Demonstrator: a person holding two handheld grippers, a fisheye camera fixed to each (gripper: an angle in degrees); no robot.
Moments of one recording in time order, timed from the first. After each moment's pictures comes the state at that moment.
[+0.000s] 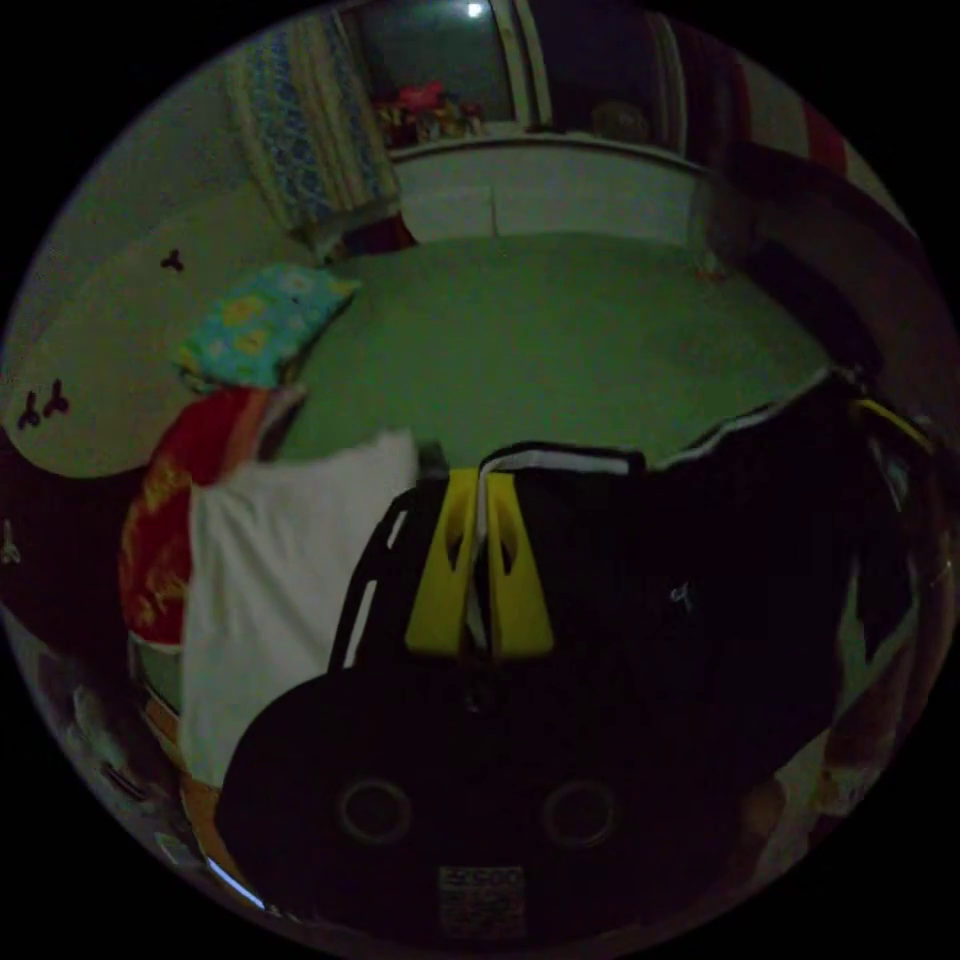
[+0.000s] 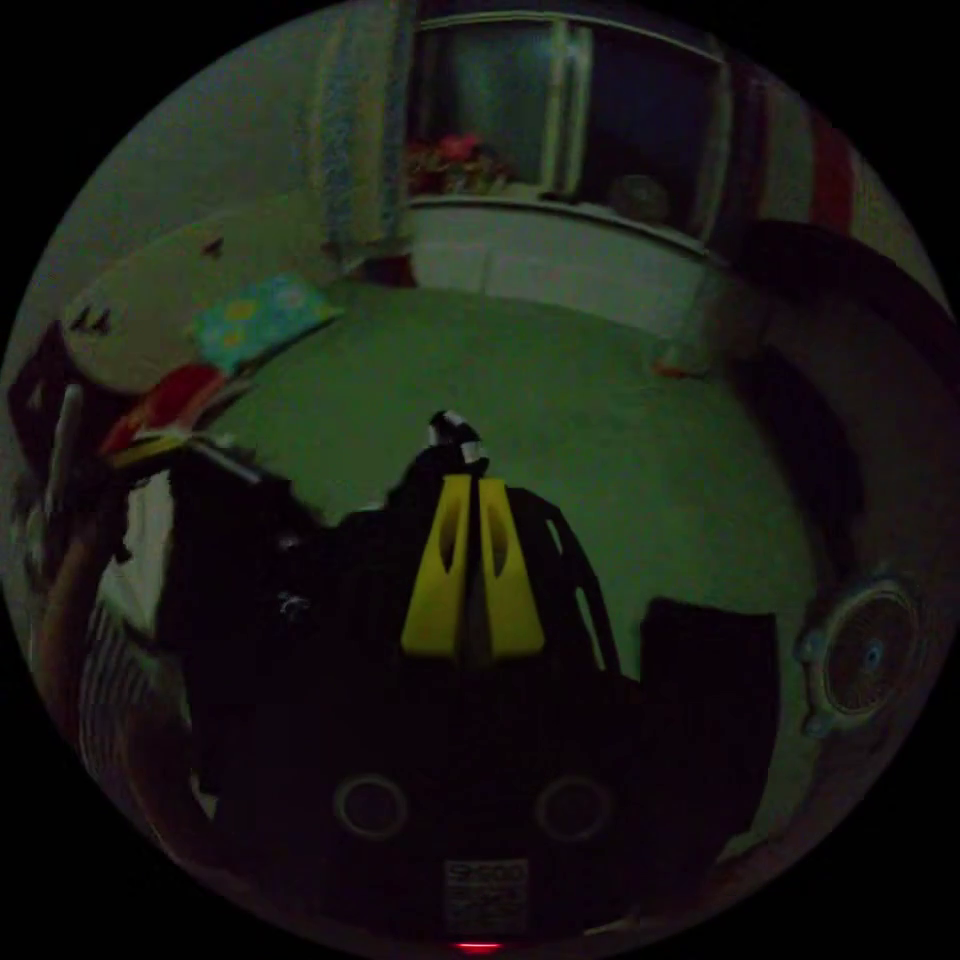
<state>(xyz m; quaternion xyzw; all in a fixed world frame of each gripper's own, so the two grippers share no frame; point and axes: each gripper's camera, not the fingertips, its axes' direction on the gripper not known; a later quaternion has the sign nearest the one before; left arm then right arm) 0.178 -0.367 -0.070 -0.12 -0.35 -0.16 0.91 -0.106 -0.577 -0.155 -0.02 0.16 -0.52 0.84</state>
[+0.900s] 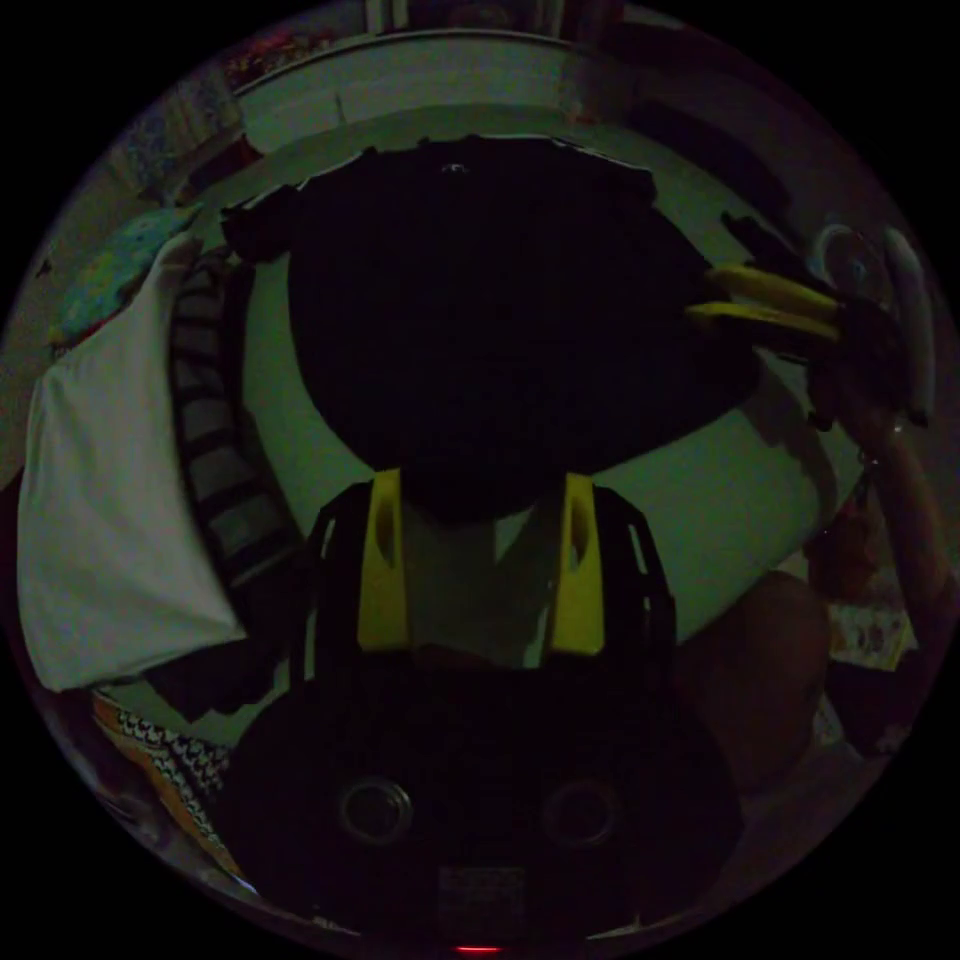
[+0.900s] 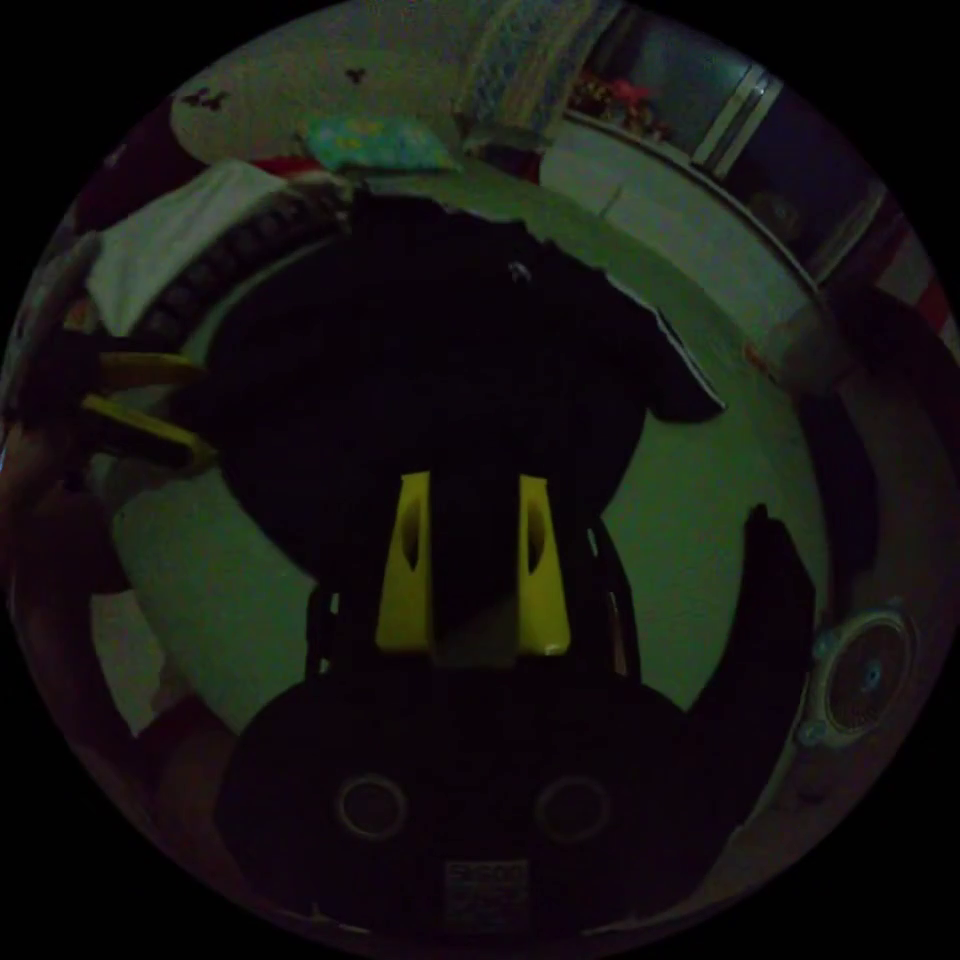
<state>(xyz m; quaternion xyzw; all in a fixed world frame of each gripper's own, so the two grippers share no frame) 0.272 -0.151 0.016 -0.27 -0.19 -0.12 0.94 0.118 -0.400 -0.160 -0.17 0.20 -0.67 0.69</state>
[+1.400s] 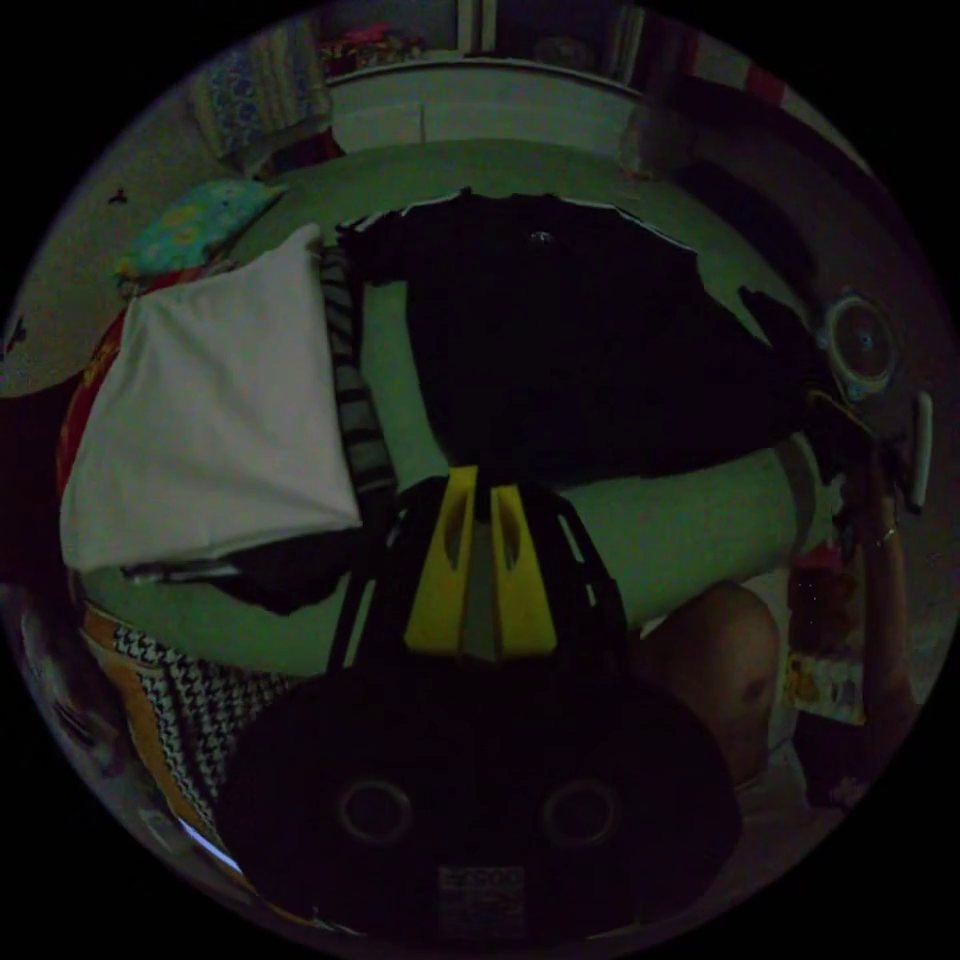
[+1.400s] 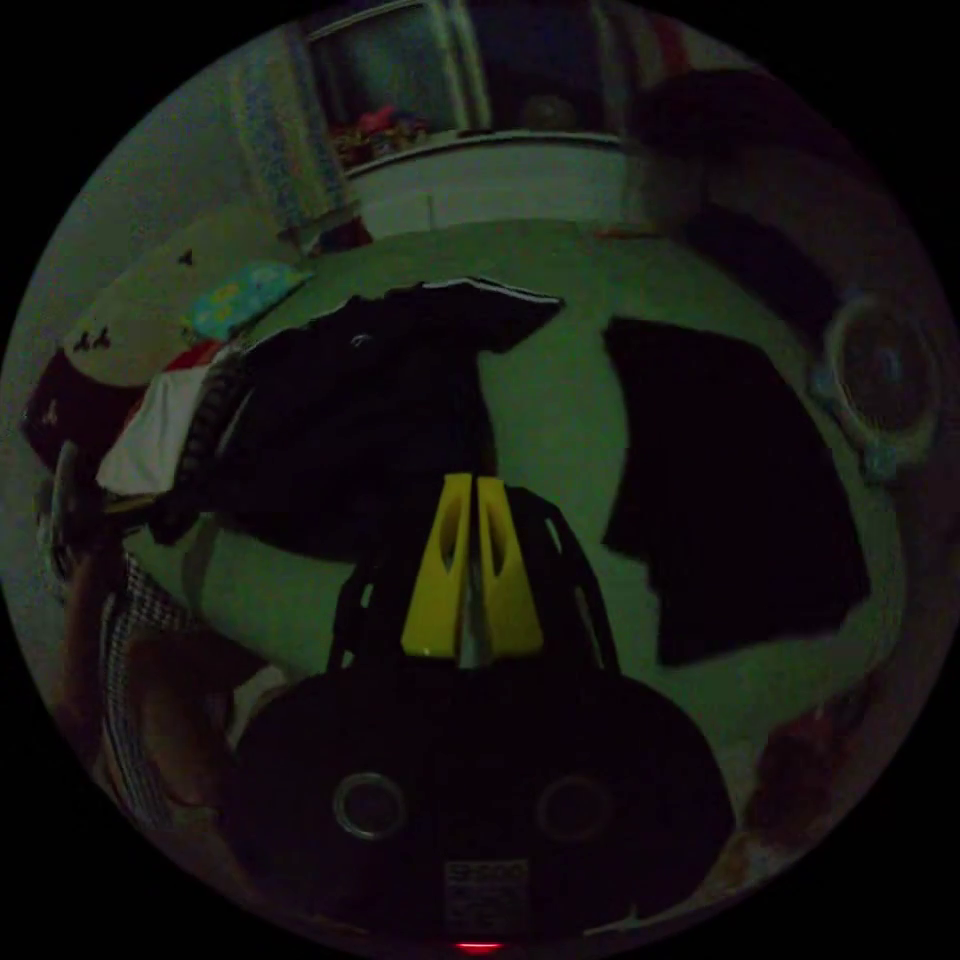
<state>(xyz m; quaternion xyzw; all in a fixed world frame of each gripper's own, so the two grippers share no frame) 0.306 -0.085 -0.063 -0.23 -0.22 -0.18 0.93 0.262 -0.473 -0.360 -0.12 0.12 -0.41 0.90</state>
